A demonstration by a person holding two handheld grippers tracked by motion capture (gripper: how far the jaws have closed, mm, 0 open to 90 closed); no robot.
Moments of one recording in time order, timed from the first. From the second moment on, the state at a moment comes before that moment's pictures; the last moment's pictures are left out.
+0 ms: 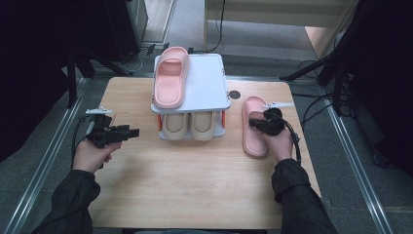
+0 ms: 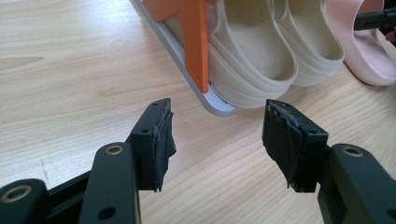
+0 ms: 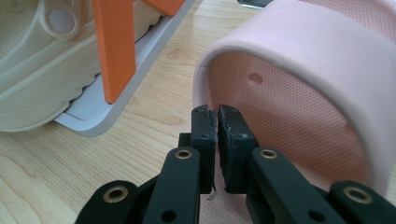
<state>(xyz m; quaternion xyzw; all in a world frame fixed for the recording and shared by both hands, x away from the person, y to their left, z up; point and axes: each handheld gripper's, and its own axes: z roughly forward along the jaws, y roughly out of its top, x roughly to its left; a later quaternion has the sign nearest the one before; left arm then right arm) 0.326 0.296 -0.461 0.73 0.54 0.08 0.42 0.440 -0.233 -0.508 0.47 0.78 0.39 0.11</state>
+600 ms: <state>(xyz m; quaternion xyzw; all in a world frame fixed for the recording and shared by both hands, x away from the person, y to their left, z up) 0.328 0.298 -0.467 0.73 0.54 0.07 0.41 0.416 -0.280 -0.475 0.50 0.74 0.41 0.16</state>
